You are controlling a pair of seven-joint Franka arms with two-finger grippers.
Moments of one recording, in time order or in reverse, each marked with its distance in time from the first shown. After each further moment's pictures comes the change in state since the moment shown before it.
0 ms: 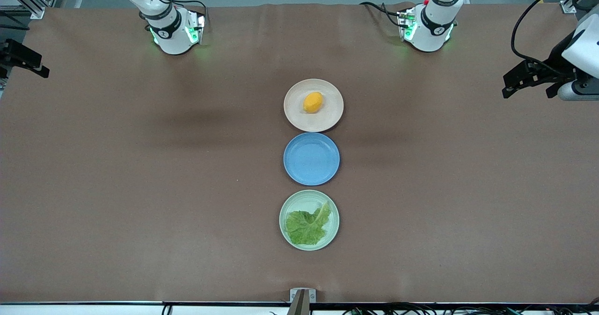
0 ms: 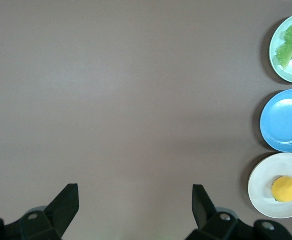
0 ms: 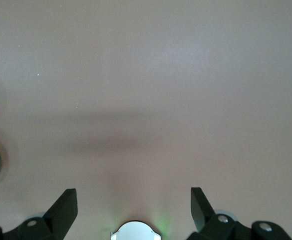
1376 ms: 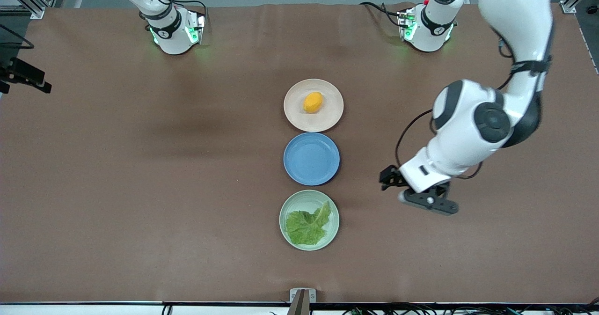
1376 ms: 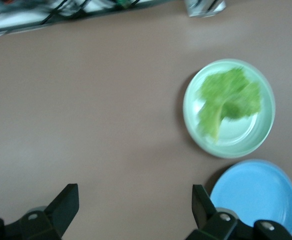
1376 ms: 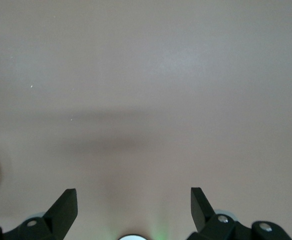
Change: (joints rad) left arm -0.255 0.597 -0.069 0.107 -0.022 0.736 0.002; right arm -0.003 0.077 -0.003 0.011 -0.005 0.081 0.000
